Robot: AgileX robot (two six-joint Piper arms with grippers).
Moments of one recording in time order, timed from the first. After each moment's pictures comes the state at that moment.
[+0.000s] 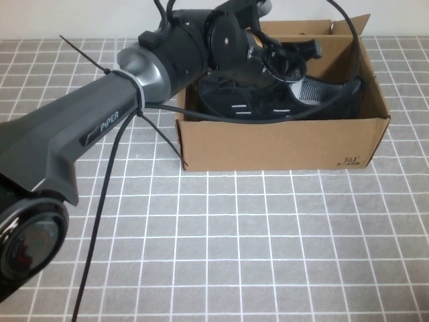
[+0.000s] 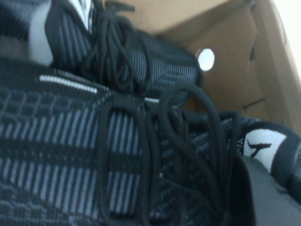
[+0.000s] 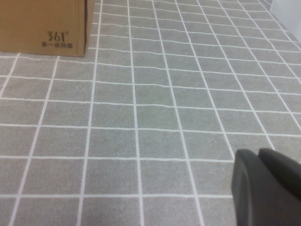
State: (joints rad) right arm -0.04 -0.04 0.03 -0.16 0.33 0.10; left arm -0.66 2.15 -2.00 -0.25 0.58 -0.47
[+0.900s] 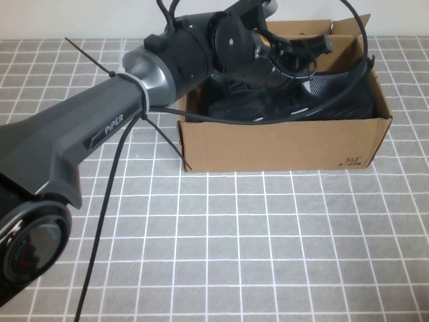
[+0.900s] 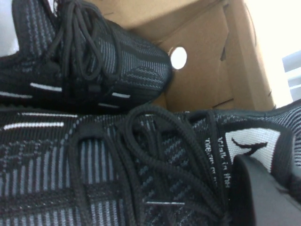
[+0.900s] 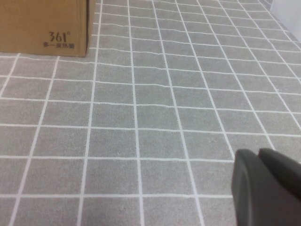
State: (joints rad) right arm -0.04 -0.04 0.03 -0.16 0.33 0.10; left arm -0.68 2.15 -2.00 -0.35 0.54 -0.47
